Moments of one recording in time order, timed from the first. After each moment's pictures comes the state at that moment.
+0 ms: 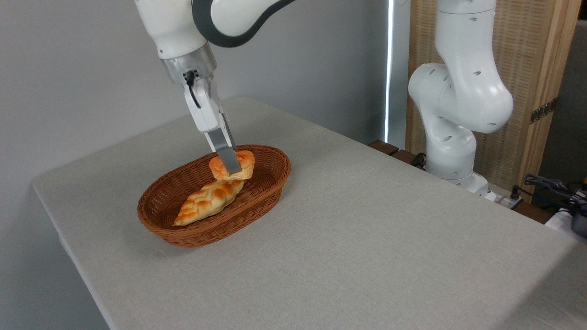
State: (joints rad) arm -0.19 0.01 -0.19 -1.84 0.01 1.71 0.89
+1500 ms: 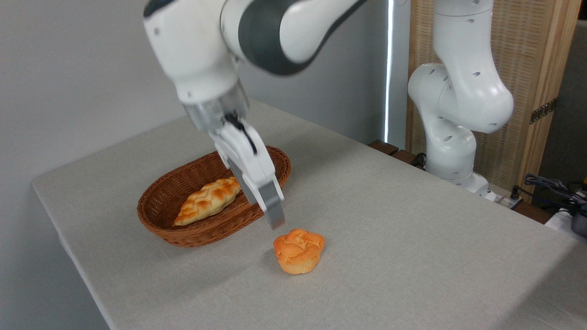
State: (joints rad) arm -0.18 0.04 0.12 -1.78 0.01 1.68 0.90
